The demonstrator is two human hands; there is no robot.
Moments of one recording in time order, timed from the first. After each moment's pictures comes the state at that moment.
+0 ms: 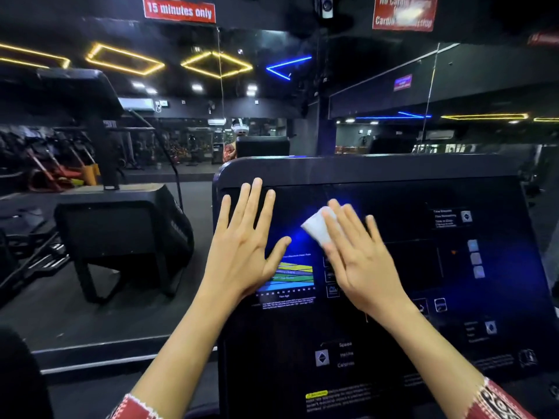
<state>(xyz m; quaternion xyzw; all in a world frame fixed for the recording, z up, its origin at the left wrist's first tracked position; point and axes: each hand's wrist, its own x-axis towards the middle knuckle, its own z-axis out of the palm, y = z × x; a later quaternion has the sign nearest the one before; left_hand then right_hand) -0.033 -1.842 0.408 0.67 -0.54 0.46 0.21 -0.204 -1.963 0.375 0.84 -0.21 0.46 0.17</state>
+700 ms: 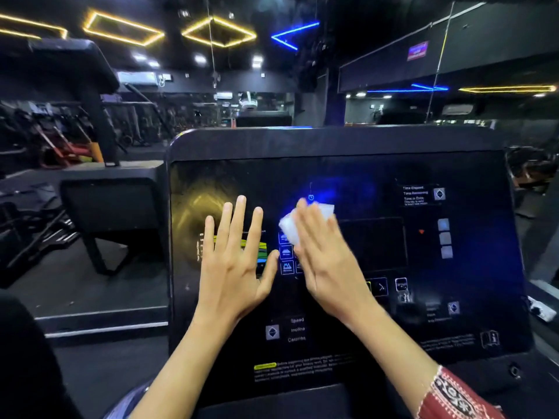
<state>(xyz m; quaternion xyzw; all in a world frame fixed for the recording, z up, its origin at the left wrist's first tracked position) -0.097 -1.855 0.350 0.68 -0.50 0.46 0.28 -0.227 -1.966 0.343 0.86 -0.13 0.48 0.09</state>
